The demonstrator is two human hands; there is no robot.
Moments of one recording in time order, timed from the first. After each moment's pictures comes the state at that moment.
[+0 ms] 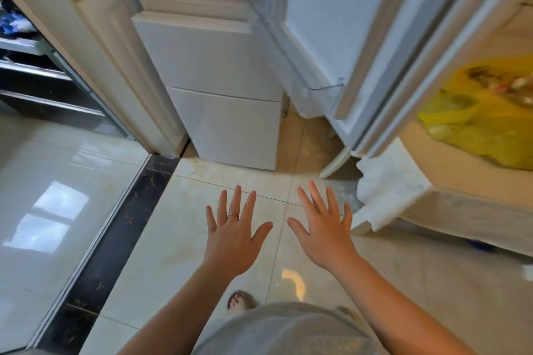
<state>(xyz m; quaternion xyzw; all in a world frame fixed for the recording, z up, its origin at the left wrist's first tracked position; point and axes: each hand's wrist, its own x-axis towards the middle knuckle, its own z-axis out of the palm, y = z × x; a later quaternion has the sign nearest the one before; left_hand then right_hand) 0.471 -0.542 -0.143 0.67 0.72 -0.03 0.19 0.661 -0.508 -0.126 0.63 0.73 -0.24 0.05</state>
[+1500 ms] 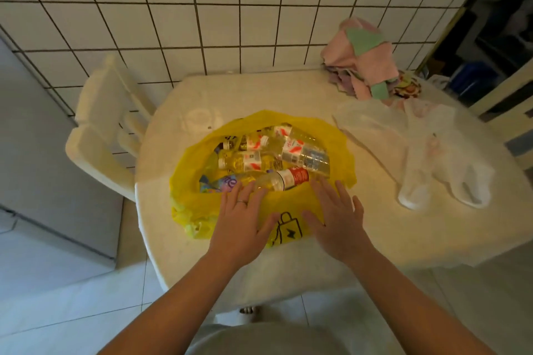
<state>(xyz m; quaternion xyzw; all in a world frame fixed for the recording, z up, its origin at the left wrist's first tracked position) 1.078 -0.220 -0.116 0.85 0.48 0.12 0.18 1.276 -0.286 -0.095 0.79 0.58 -0.15 -0.10</state>
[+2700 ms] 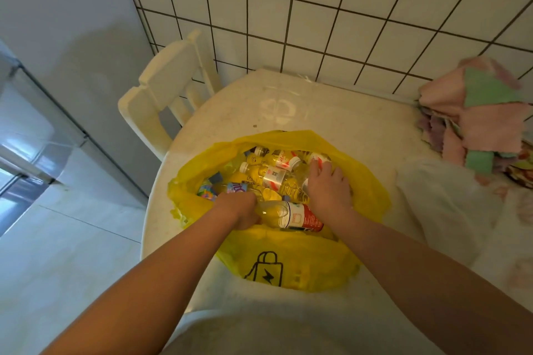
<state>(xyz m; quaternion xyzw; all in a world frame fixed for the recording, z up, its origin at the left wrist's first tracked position) 1.137 -0.117 -0.130 0.68 0.66 -0.17 0.26 1.331 -0.074 -0.130 0.64 0.76 0.01 0.12</state>
